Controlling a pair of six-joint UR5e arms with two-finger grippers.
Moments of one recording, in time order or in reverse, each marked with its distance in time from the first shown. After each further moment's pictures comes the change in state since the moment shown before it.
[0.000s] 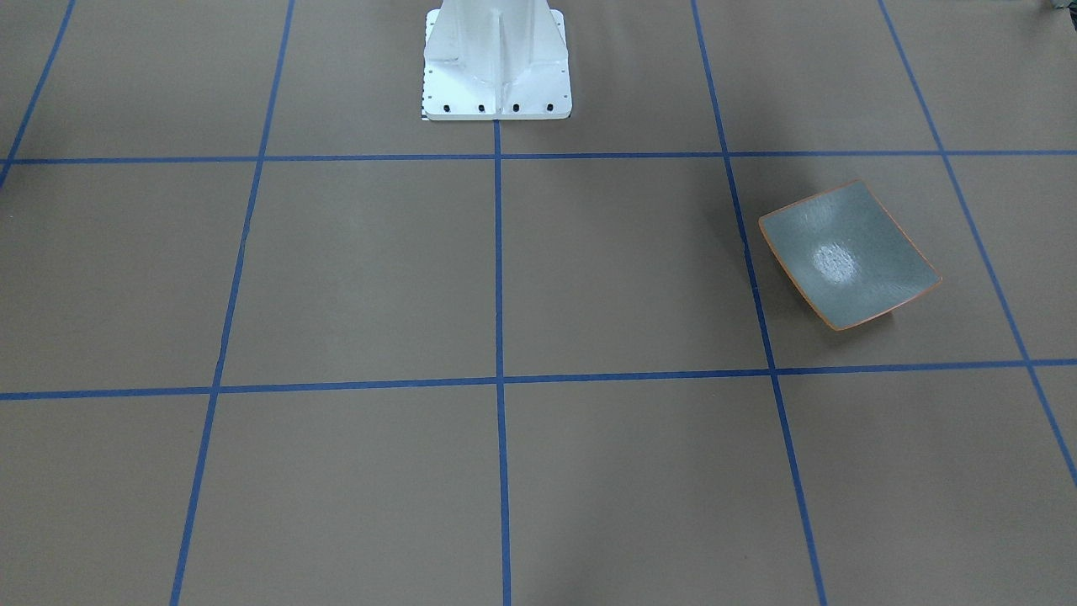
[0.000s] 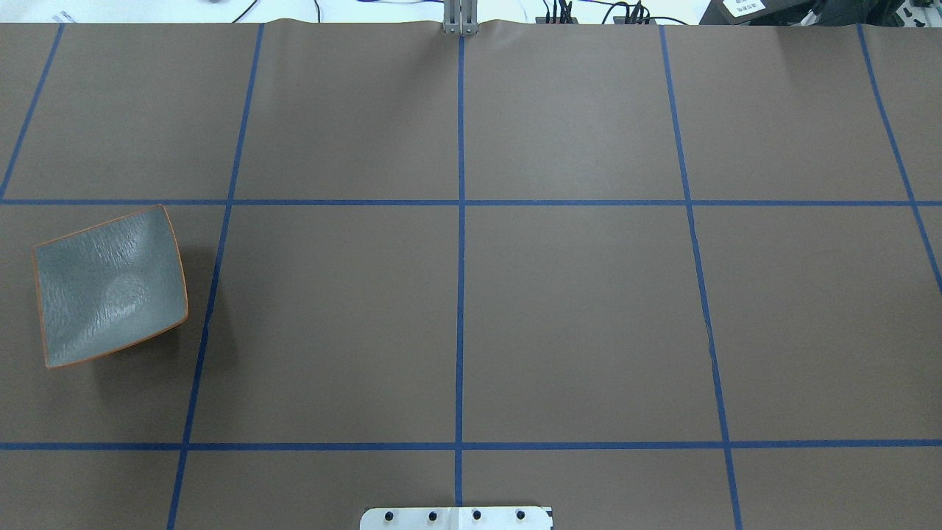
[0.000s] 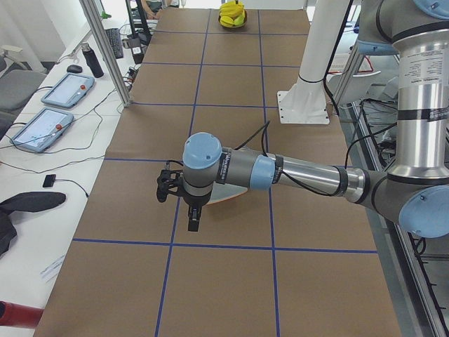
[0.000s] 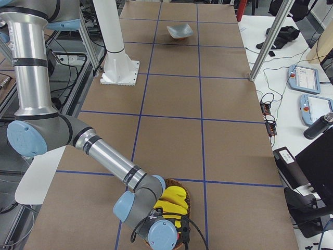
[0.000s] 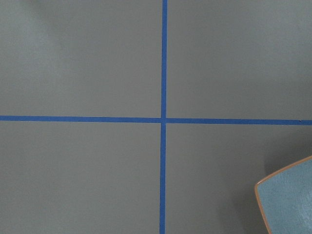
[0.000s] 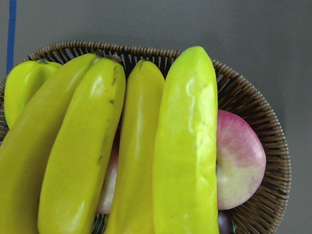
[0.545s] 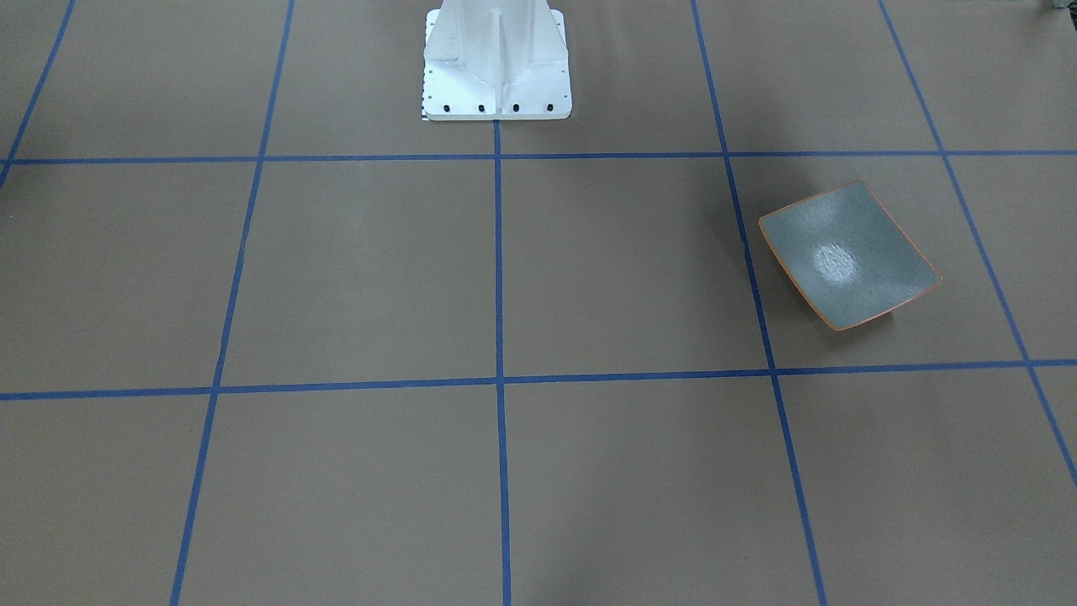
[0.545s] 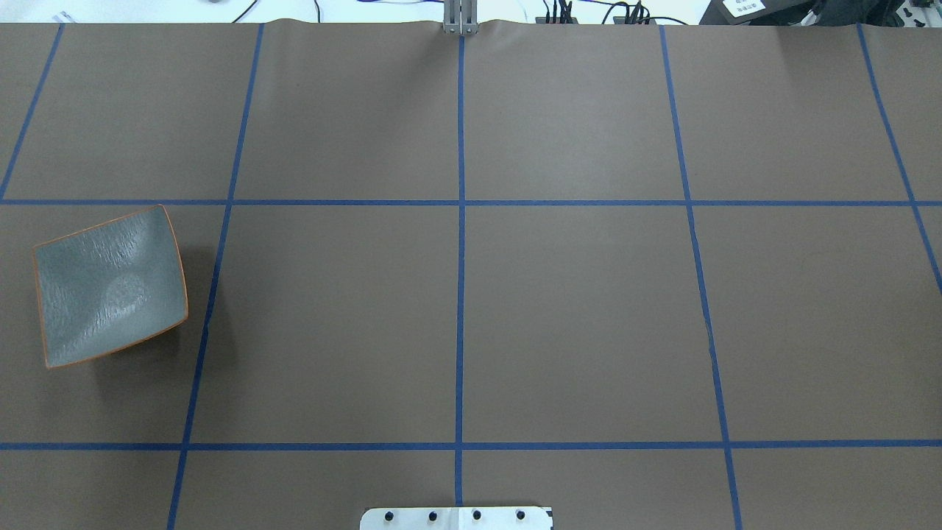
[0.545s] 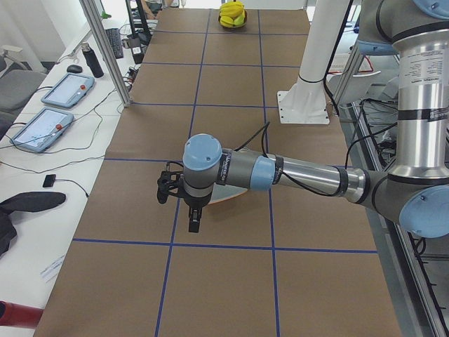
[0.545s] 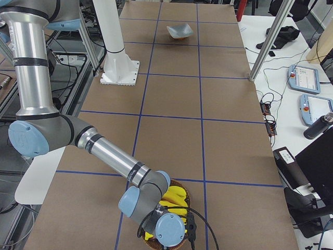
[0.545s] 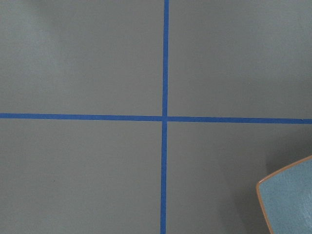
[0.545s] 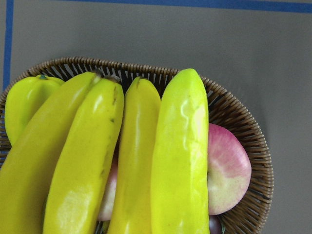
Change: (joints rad) left arm 0.000 0.002 0.003 0.000 0.000 0.001; right arm -0.001 0.009 0.032 -0.010 -0.040 0.034
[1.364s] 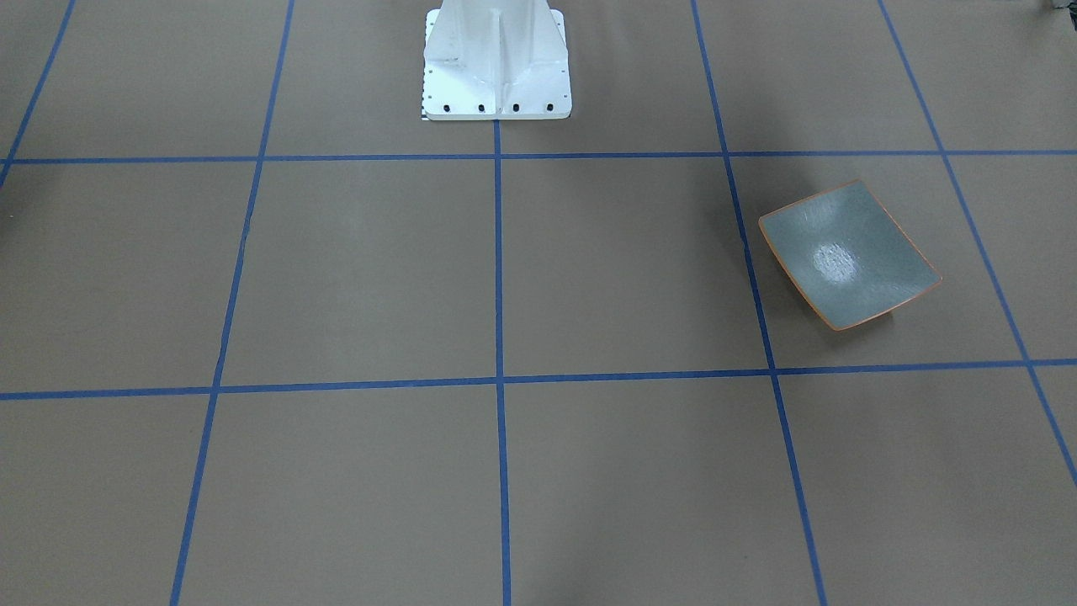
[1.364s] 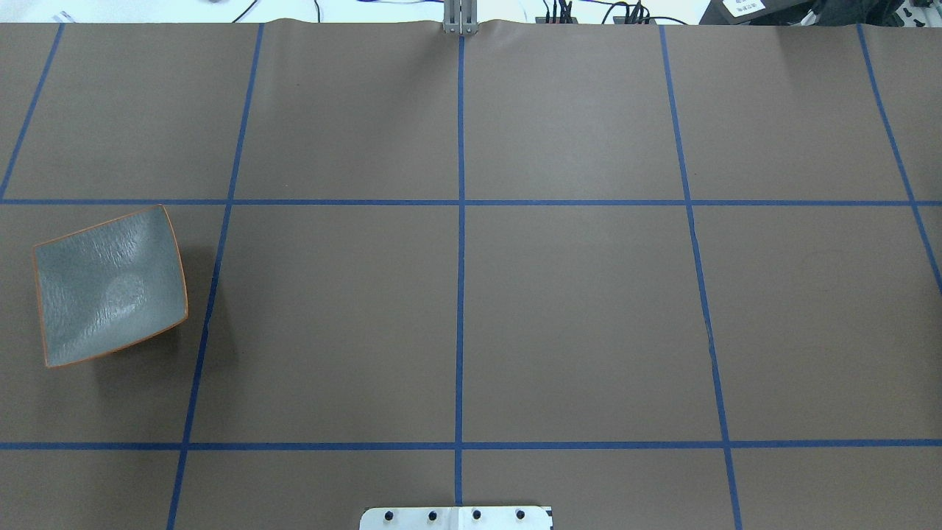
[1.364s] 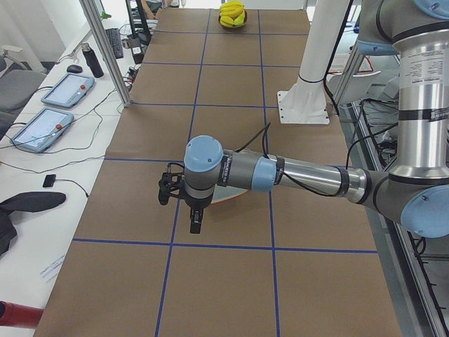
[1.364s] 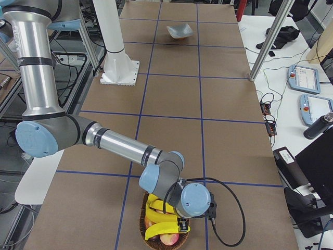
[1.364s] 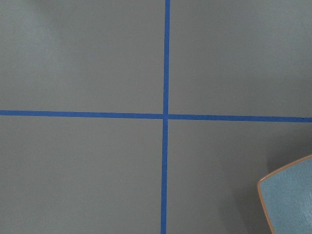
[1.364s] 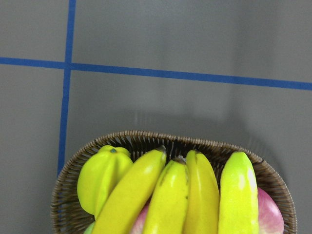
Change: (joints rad) left arm 0.000 0.007 0.001 0.000 -0.002 0.000; right arm -0.039 0.039 0.148 -0.123 -0.038 0.100
